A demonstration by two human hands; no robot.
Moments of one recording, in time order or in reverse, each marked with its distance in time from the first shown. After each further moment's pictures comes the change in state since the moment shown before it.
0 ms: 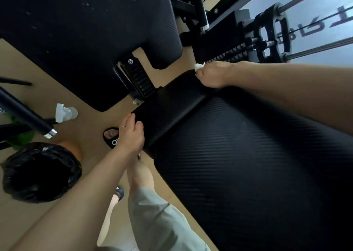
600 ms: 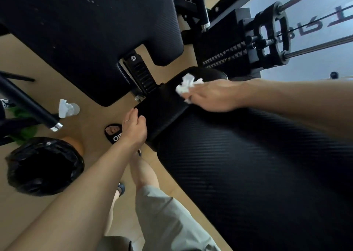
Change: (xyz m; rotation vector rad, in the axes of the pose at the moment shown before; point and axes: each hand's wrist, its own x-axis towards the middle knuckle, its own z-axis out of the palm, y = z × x) left_hand 0.005 -0.005 0.001 0.016 -0.009 0.005; right_hand -0.095 -0.031 0.011 -0.035 -0.029 -0.366
